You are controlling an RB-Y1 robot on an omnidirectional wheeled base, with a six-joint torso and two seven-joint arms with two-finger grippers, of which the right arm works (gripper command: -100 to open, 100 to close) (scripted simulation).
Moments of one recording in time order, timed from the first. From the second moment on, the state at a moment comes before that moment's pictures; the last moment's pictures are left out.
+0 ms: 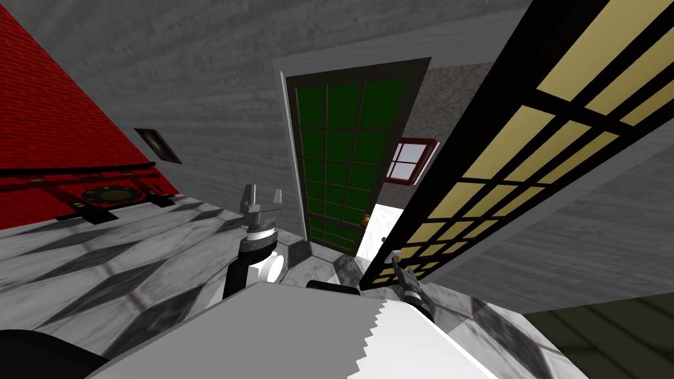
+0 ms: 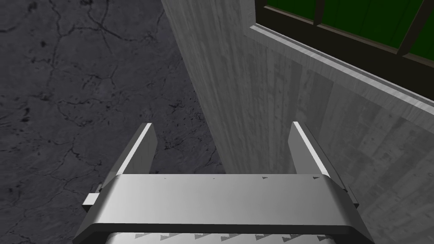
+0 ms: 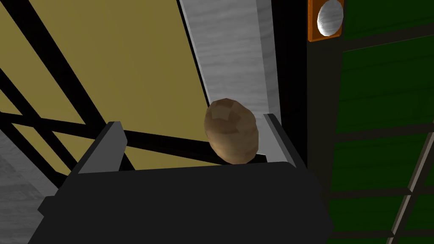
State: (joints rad) arm 0.13 -0.23 -0.26 -0.62 0.01 -0.86 1.07
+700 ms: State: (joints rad) arm 0.13 -0.23 -0.26 -0.61 -0.01 -0.87 1.00
